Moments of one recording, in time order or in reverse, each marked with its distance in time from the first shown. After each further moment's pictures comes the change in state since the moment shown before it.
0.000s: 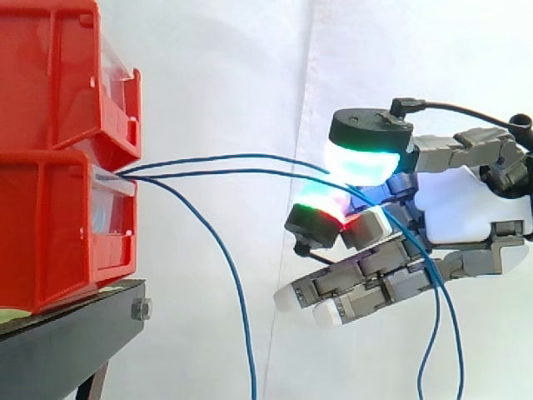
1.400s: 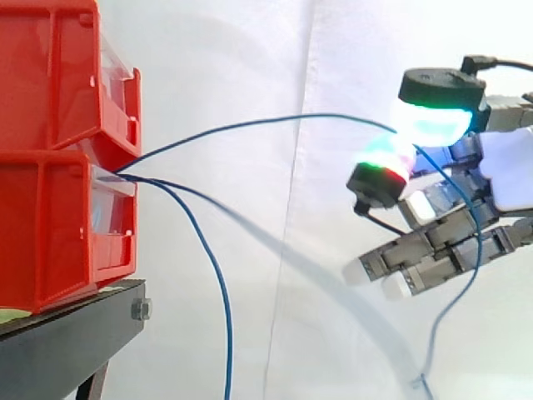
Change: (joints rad) arm 0.038 0.131 -0.116 -0.055 0.088 -0.008
